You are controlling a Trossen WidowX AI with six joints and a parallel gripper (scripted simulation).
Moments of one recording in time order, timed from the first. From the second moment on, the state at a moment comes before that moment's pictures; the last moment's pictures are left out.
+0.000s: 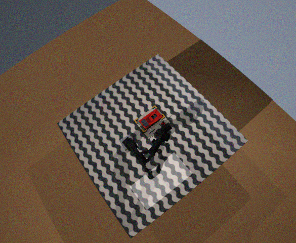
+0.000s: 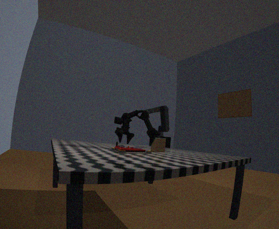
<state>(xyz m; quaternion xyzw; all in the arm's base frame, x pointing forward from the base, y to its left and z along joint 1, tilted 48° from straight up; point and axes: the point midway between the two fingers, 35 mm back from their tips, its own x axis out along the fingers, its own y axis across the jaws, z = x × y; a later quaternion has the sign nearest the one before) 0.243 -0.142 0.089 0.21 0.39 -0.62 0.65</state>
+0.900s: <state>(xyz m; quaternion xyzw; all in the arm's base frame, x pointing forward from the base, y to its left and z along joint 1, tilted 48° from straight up) 0.260 -0.151 0.087 0.24 0.29 -0.71 0.60</state>
